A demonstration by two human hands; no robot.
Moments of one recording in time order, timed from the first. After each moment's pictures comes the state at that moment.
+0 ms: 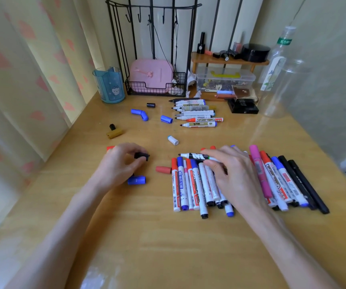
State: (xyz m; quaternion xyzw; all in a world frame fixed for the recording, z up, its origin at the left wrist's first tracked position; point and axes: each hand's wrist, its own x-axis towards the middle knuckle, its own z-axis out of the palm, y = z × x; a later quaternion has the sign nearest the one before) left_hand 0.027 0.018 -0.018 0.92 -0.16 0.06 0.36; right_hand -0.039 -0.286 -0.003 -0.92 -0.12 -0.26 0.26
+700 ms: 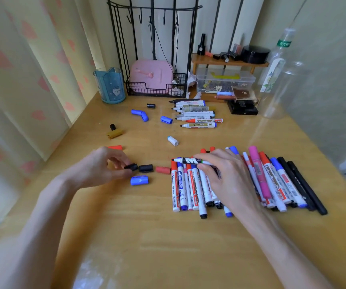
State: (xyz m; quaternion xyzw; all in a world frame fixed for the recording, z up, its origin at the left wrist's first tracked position) left_hand 0.019 0.059 0.009 0.93 -0.16 -0.08 0.31; right_hand -0.039 -0.280 -0.008 -0.93 -0.14 -0.23 0.26
